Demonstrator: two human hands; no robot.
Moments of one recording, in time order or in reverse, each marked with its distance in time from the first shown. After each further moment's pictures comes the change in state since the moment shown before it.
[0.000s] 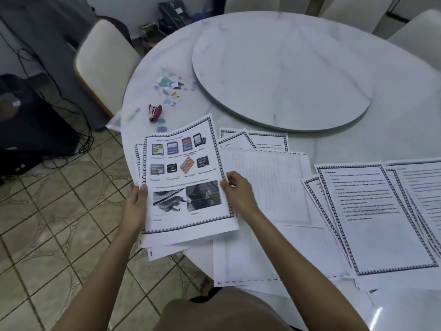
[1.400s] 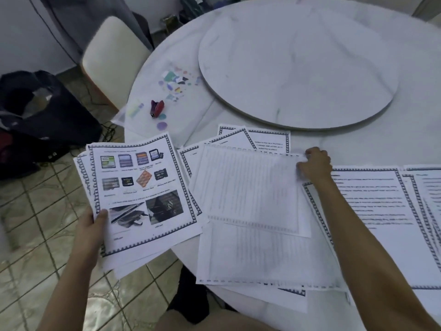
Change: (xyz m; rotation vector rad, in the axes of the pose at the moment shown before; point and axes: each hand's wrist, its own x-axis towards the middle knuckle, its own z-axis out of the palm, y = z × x) left_hand -0.053 -0.007 -0.046 -0.001 0.283 -0.166; right_hand 0.095 0.058 -0.177 -0.581 0.276 0.189
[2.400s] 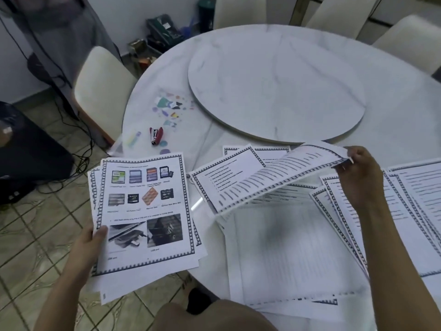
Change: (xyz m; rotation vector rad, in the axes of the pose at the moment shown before) left_hand 0.088 0.022 -0.029 0.140 -0.247 0.050; right_hand -0.082 -0.029 -0.069 1.436 0.019 -0.279
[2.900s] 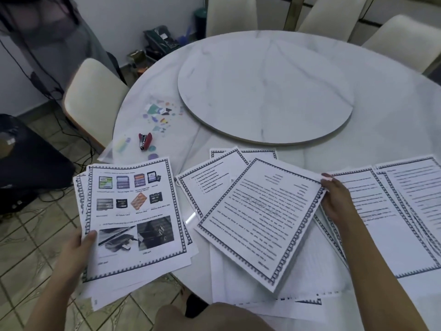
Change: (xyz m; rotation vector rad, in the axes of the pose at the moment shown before) left_hand -0.027 0.014 0.011 0.009 0.021 -0.009; right_hand -0.001 0.055 -0.067 -0.045 0.364 0.367
